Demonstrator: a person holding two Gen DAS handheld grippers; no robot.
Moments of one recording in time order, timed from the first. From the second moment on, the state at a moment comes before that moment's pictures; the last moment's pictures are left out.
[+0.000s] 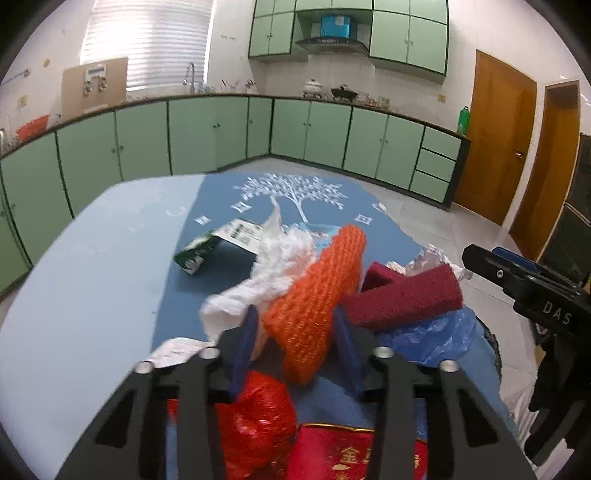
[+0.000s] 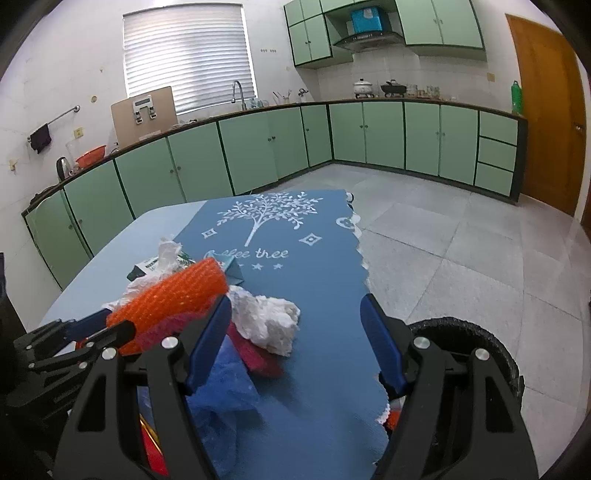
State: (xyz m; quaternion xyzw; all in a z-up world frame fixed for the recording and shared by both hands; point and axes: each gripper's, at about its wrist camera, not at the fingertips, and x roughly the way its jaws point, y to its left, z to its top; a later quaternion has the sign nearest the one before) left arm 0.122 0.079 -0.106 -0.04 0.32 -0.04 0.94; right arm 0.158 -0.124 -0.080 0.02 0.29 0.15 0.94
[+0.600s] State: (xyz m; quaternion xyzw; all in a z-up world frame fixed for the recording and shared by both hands) left arm 0.116 0.091 -0.092 -0.05 0.29 -0.01 0.96; right arm 0.183 -0.109 -0.099 0.03 0.34 0.19 0.92
